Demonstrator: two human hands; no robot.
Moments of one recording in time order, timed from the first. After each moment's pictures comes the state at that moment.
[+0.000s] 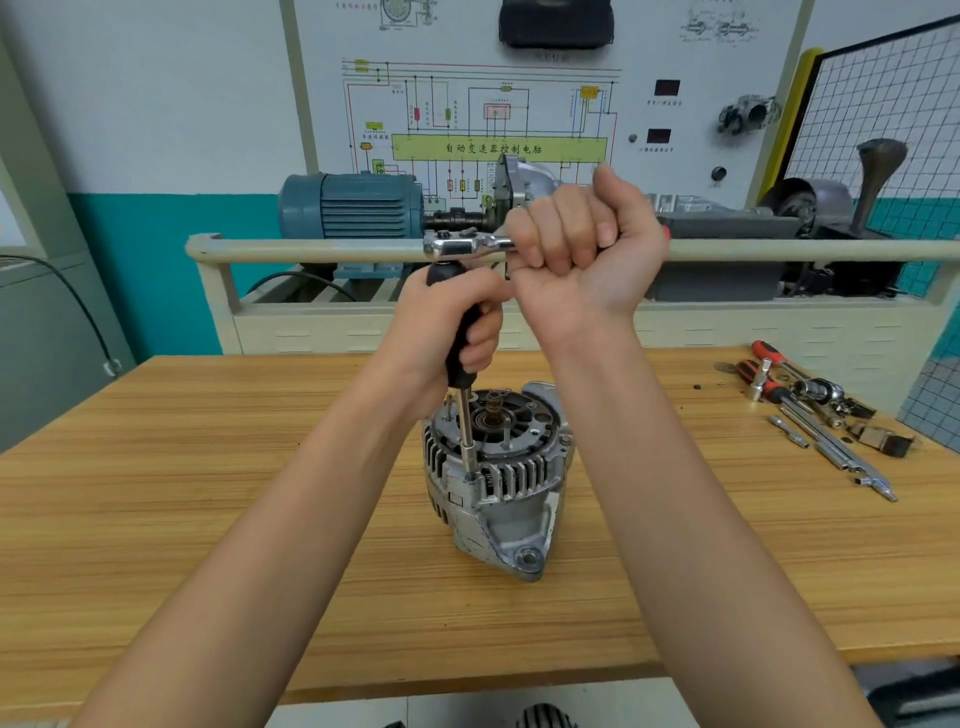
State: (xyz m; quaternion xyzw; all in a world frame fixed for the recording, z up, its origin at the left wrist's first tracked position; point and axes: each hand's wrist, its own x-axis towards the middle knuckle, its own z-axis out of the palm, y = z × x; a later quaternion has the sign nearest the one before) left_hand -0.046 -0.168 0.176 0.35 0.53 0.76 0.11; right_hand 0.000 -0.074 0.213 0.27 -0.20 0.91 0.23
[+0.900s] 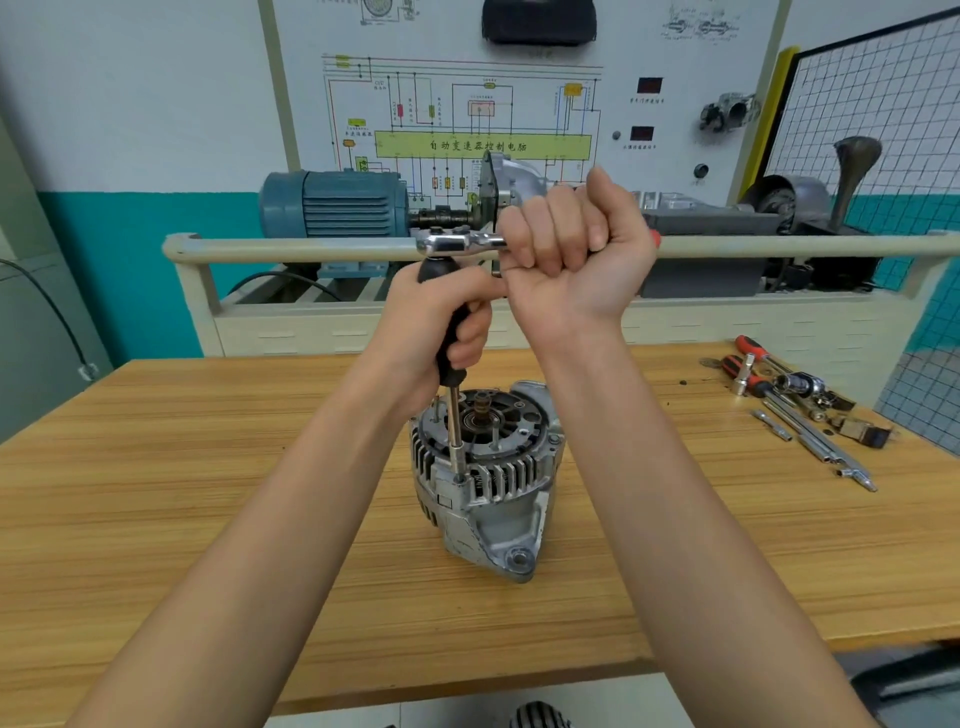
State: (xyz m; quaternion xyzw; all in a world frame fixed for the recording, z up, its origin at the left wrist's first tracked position) left_hand -0.051 -0.164 0.176 0.37 0.53 0.76 0.11; right_hand -0.004 -0.069 0.207 0.29 -0.19 0.91 0.24
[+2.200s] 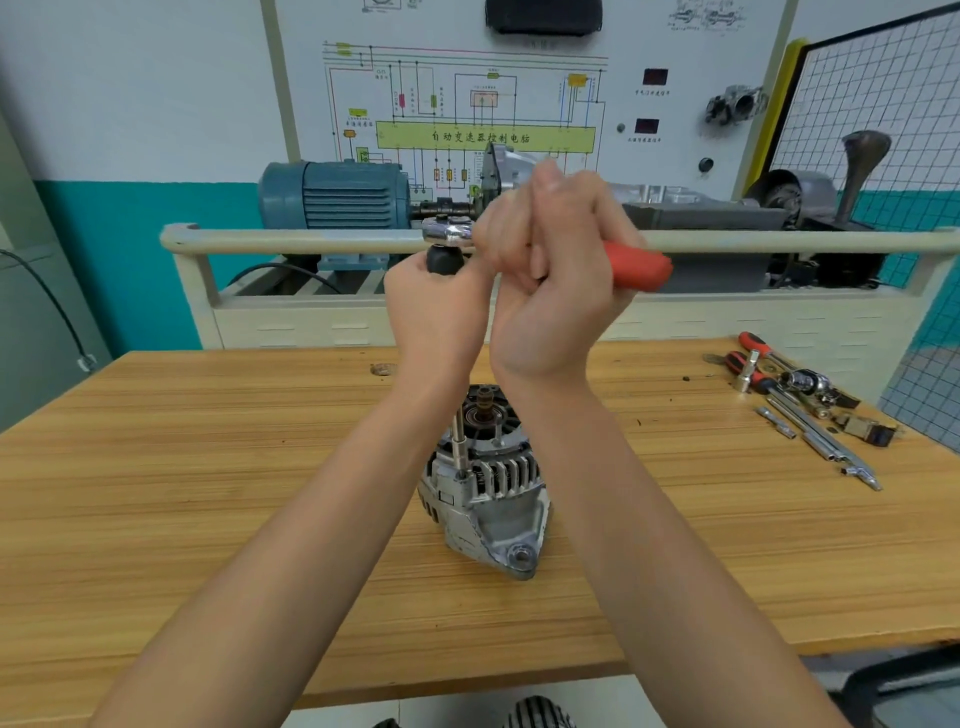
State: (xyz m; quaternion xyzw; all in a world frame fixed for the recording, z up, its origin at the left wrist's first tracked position) left_hand -0.041 -0.144 0.177 0.21 0.56 0.79 -0.10; right_hand 0.004 -0.111 0.196 0.32 -0.37 0.71 0.51
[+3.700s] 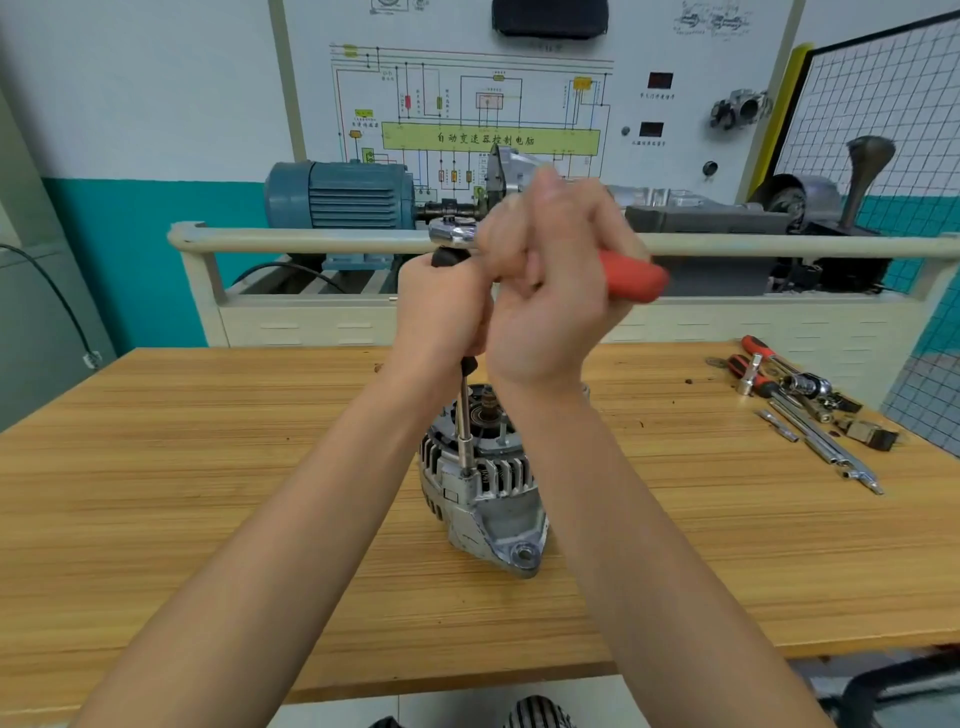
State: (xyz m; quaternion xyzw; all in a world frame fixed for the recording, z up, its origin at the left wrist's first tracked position) left_hand -0.039 -0.152 0.182 0.29 0.62 0.73 -0.03; right_hand 0.002 -0.119 0.194 0.32 -0.37 0.68 0.55
